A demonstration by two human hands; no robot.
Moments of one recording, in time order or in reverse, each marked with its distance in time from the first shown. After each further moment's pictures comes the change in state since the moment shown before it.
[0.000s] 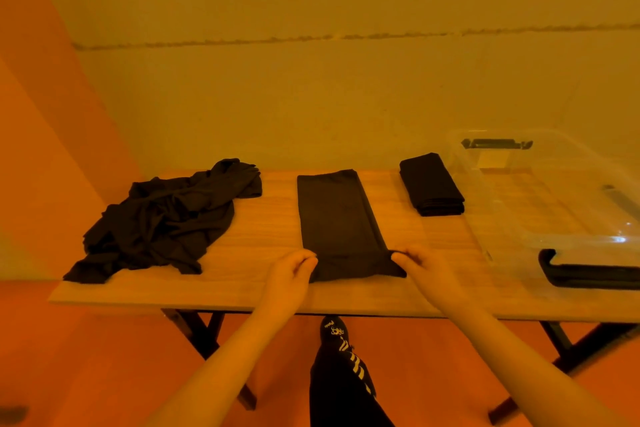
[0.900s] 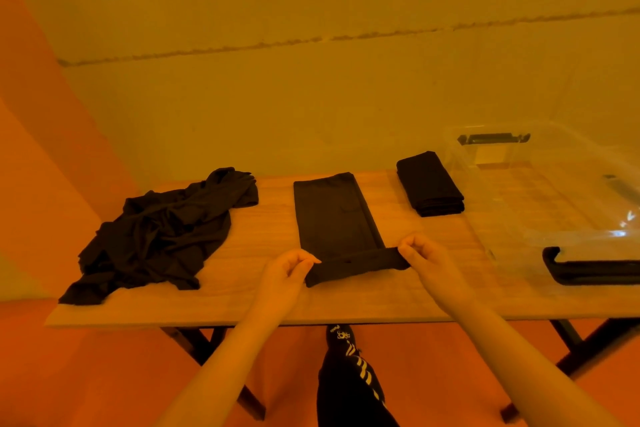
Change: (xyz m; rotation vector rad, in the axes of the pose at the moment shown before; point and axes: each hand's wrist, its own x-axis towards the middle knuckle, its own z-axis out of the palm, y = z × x) left_hand 0.009 0.013 -0.014 -0.055 -0.063 0.011; right_hand 0.001 -0.015 -0.006 0.198 0.042 -0.015
